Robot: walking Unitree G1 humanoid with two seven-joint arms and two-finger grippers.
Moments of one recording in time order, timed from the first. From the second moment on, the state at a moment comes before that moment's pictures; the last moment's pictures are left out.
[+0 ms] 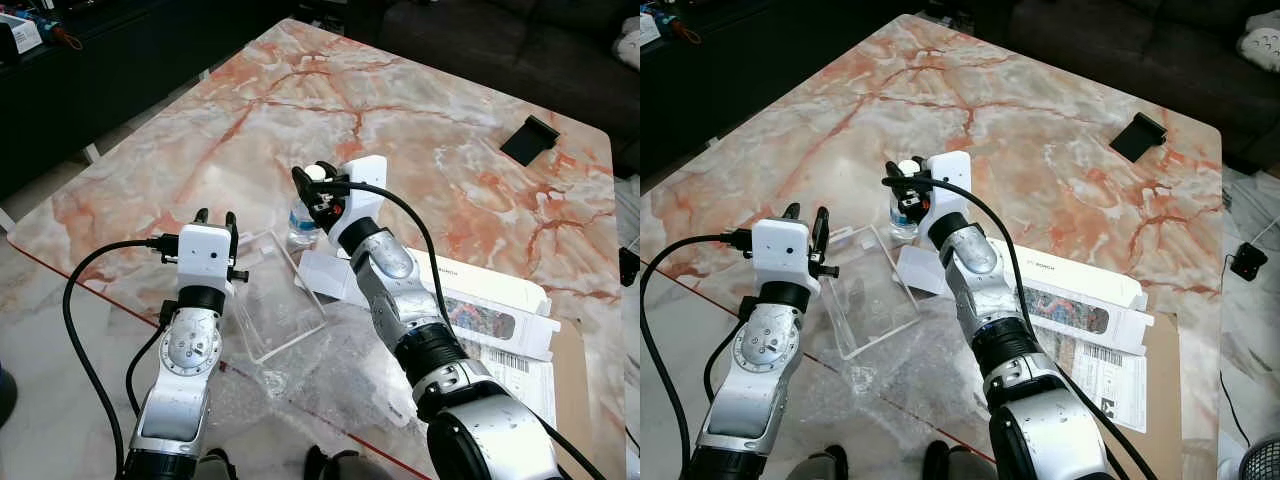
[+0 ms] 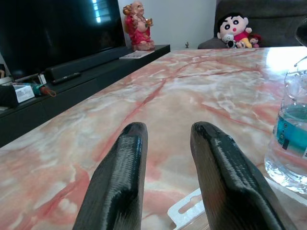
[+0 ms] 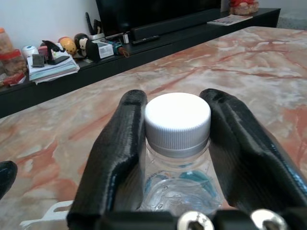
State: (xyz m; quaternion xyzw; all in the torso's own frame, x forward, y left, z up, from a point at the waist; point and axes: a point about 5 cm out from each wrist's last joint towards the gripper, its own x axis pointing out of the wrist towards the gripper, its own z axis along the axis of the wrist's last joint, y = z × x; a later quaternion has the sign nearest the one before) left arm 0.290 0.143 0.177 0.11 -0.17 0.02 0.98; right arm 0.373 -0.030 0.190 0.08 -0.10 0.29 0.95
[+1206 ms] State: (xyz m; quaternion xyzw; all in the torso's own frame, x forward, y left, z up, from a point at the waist) left arm 0.295 0.153 0.189 0.10 -0.19 0.07 0.97; right arm 0.375 -0.068 0.232 0.12 -0.20 0.23 0.95
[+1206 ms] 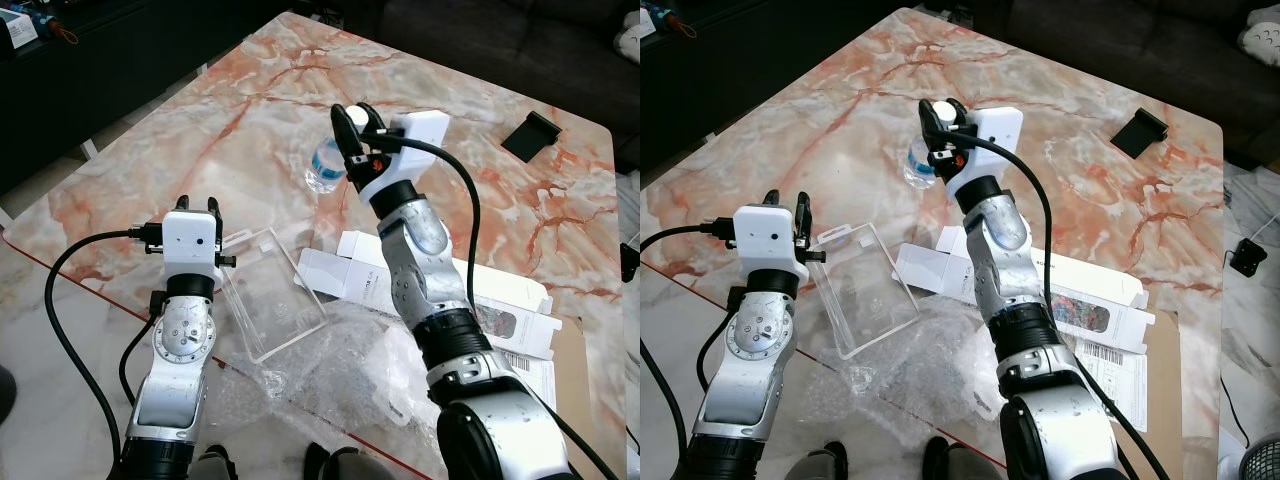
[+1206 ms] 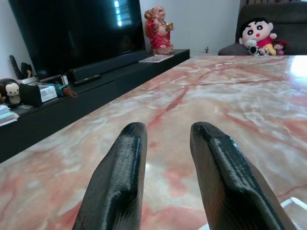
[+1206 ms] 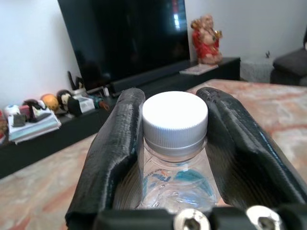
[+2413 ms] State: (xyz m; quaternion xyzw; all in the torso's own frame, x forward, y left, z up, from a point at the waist) left arm 0.298 0.147 0.196 0.10 -0.20 0.06 0.97; right arm 0.371 -0.073 0.235 0.14 -0.20 0.22 0.95
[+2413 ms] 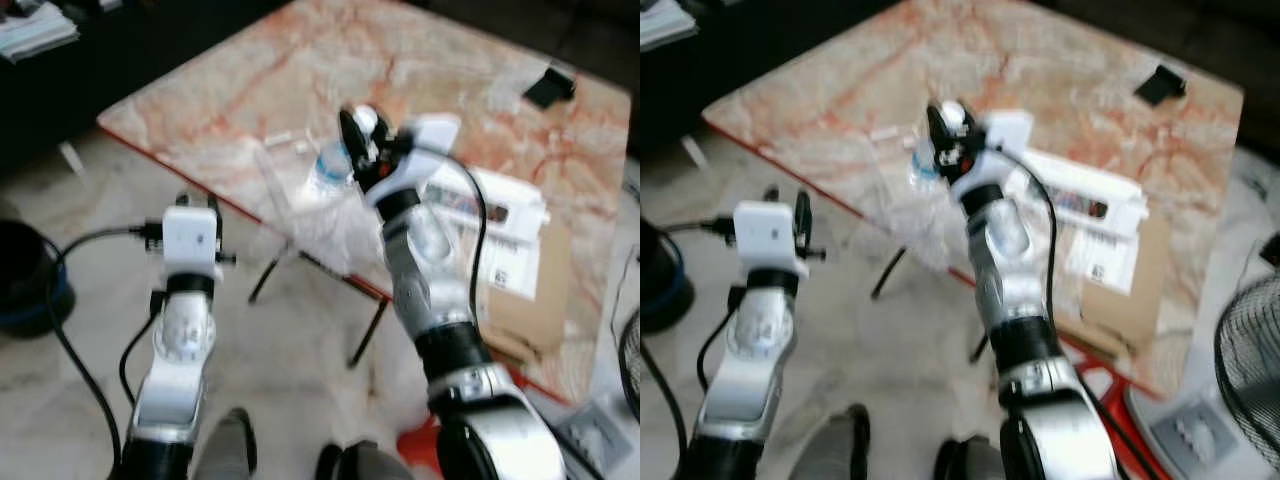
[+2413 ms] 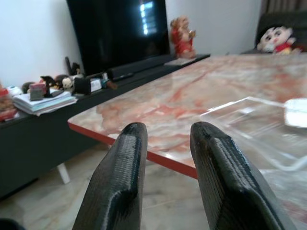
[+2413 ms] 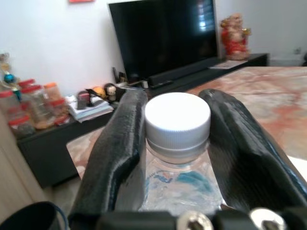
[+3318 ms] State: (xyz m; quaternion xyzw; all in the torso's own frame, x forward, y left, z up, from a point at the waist) left arm 0.298 0.139 0.149 0.10 -0.12 0.01 0.99; right arm 0.354 -0.133 0.148 0.10 -0.07 0.14 0.98
